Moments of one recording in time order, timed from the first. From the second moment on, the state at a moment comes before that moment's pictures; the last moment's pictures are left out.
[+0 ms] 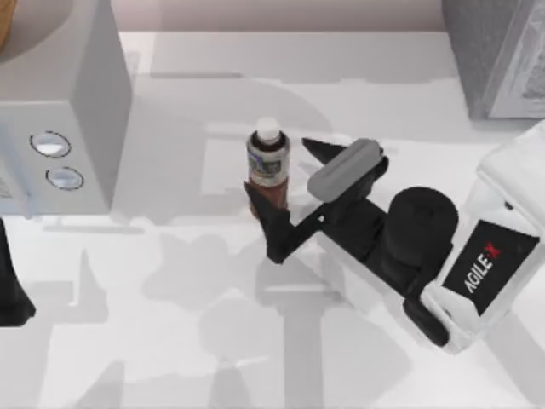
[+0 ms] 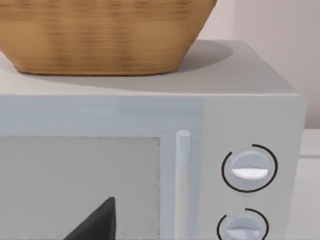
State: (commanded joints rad) left arm 0.00 0.00 0.00 0.00 0.00 0.00; right arm 0.61 2.34 0.83 1.51 -0.14 0.01
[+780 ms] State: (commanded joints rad) left arm 0.00 0.00 0.00 0.00 0.00 0.00; right arm 0.63 2.39 1.01 1.38 -0.12 0.01
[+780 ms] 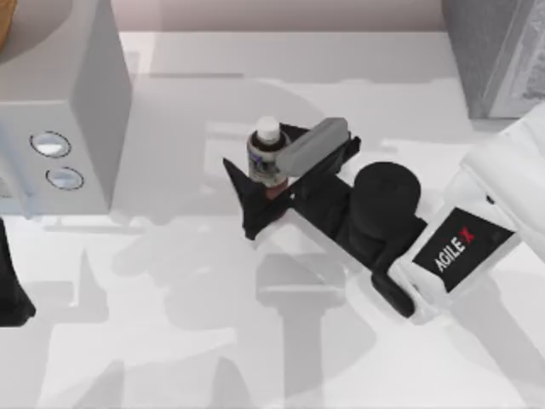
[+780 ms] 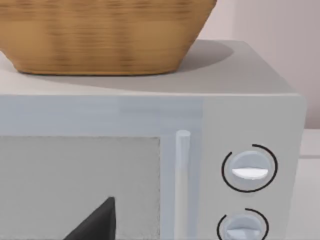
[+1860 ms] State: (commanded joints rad) left arm 0.00 0.00 0.00 0.00 0.00 0.00; right arm 0.63 2.39 1.01 1.38 -0.12 0.02
